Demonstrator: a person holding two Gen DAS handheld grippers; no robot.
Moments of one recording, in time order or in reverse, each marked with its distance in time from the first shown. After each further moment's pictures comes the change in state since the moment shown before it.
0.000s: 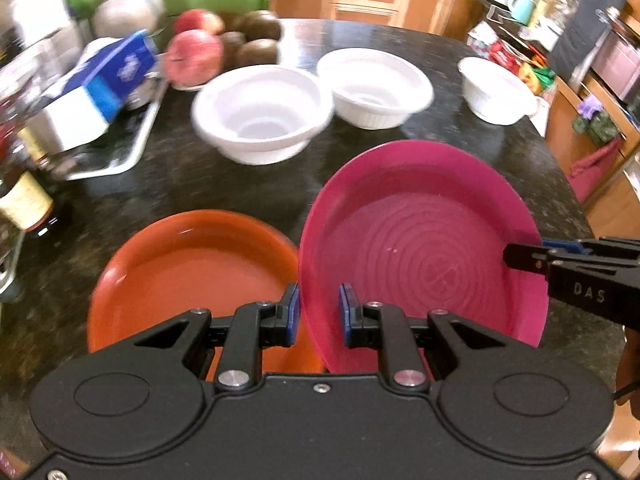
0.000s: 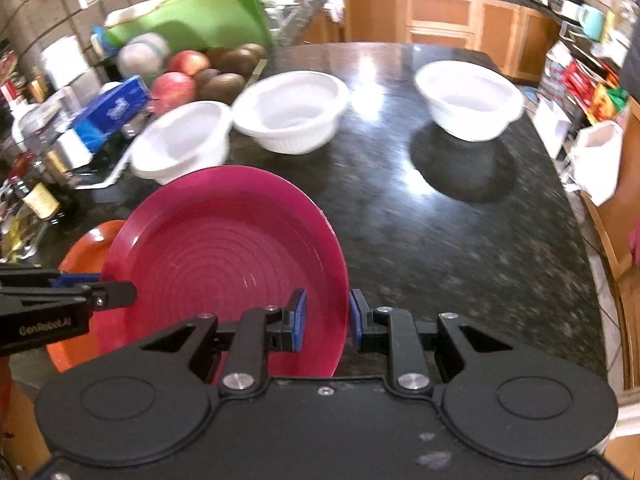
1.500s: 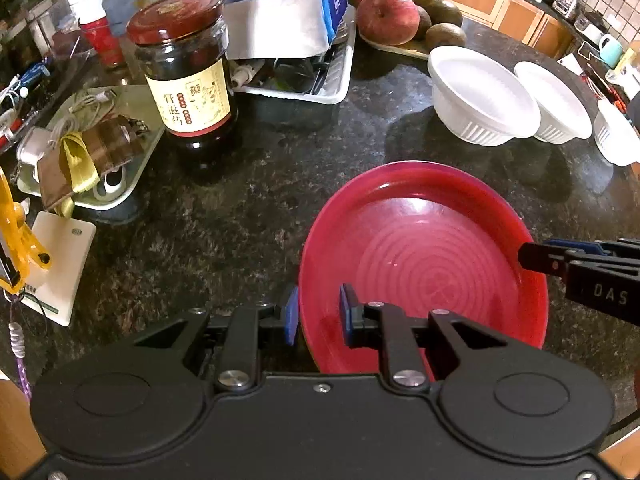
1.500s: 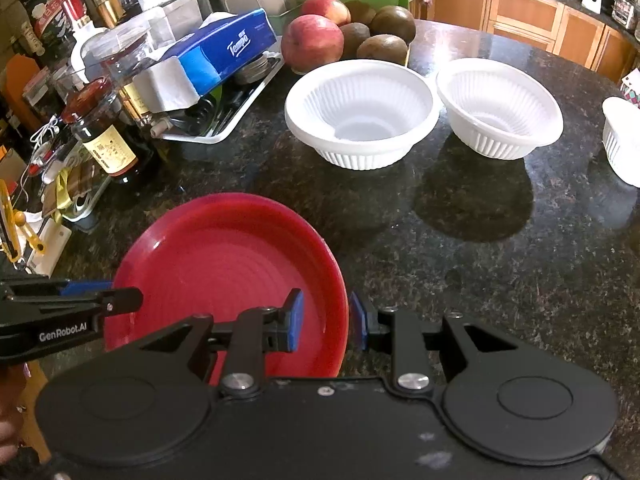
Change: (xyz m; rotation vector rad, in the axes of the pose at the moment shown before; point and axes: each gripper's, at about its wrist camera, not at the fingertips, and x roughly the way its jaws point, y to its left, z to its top) left arm 0.002 0.141 -0.028 -0.201 0.051 0.112; right arm 0.060 0.145 0.020 -0.156 0.103 0.110
